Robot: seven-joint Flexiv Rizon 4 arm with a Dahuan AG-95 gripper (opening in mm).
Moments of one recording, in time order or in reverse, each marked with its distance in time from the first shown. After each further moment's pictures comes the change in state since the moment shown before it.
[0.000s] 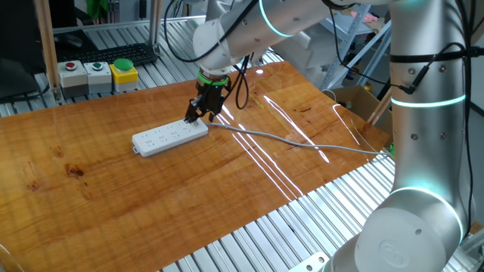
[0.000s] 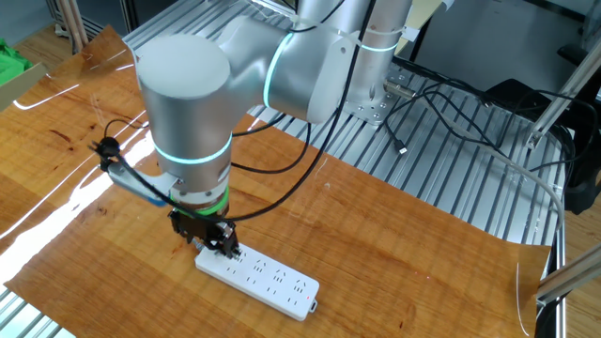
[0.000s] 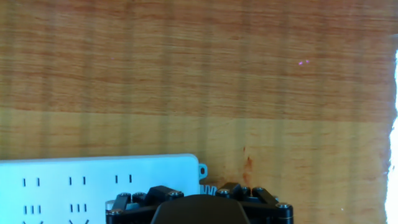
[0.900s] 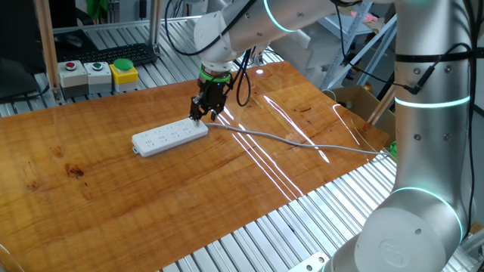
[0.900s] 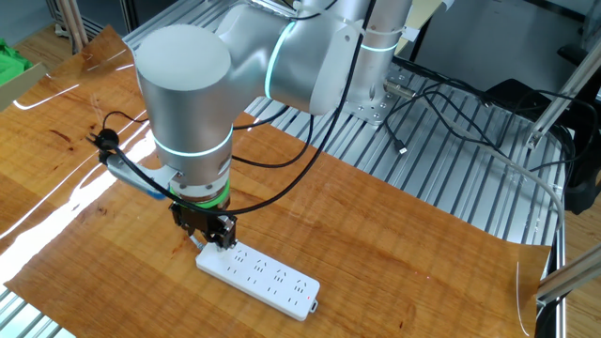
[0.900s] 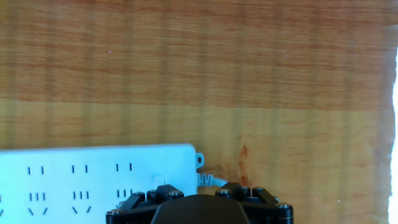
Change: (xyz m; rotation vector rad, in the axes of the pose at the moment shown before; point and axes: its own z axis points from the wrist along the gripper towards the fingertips) arm 0.010 0.000 -0.013 -0.024 0.009 0.021
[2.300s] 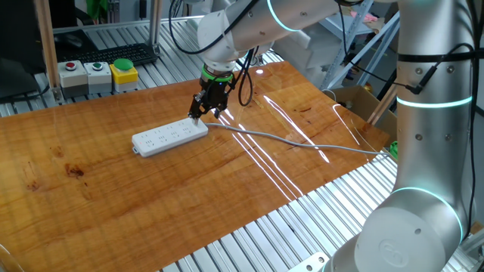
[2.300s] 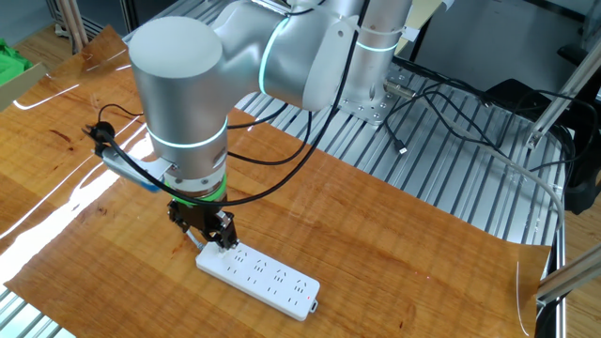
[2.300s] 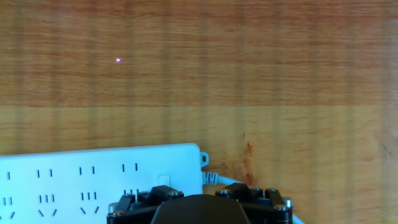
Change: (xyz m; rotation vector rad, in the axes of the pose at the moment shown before) arm -0.003 -0.003 -0.001 -0.010 -0.019 0.007
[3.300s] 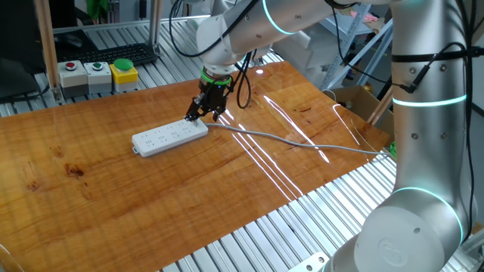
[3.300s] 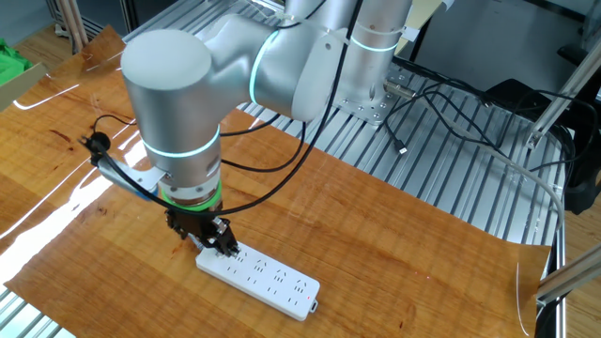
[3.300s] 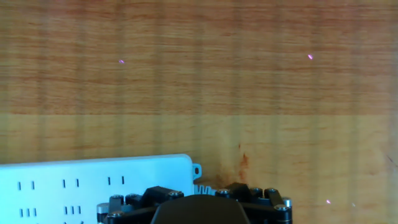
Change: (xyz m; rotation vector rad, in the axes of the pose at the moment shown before) arm -0.004 -0.004 0.015 -0.003 0.018 0.008
